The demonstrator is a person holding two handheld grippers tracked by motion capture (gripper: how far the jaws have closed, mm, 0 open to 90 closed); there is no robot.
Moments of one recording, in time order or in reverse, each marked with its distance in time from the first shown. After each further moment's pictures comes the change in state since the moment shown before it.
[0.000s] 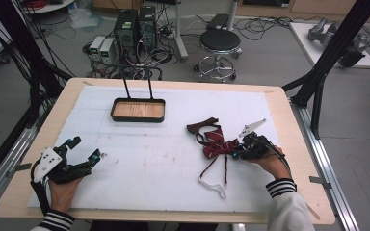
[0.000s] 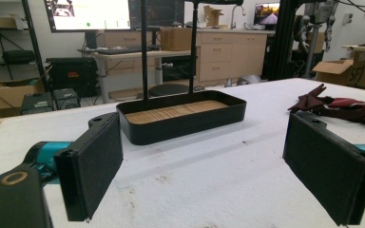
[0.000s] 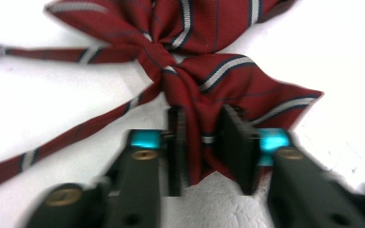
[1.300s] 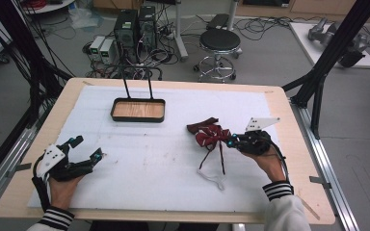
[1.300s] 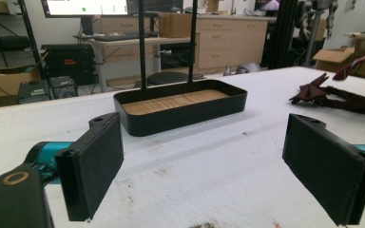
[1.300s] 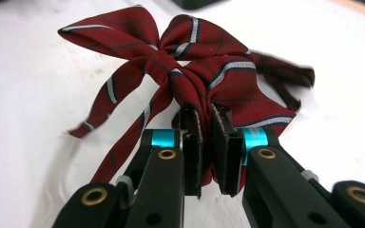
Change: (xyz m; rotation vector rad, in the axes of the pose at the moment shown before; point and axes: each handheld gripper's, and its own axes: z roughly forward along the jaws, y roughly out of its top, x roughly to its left) left arm 0.001 0.004 0.008 0.062 -0.007 0.000; right arm 0.013 0.013 -0.023 -0.393 0.053 -0.022
